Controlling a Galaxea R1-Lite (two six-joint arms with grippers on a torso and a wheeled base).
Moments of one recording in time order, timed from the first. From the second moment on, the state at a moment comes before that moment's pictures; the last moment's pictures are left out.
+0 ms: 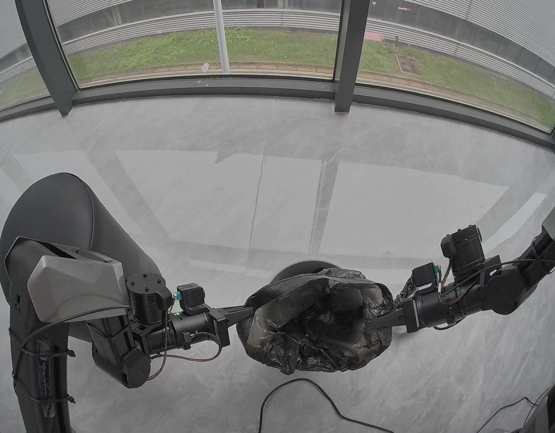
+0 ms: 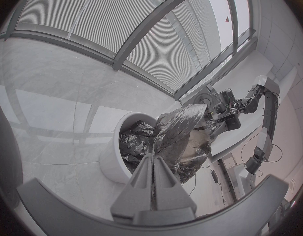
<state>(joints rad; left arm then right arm) -0.36 2.36 -0.54 -1.54 -0.61 -0.25 0.29 1.94 -0.71 -0.38 0.73 0.16</state>
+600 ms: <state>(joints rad) -0.39 2.44 -0.66 -1.54 -0.57 -0.23 0.29 2.12 -0.85 -0.40 0.51 -0.06</state>
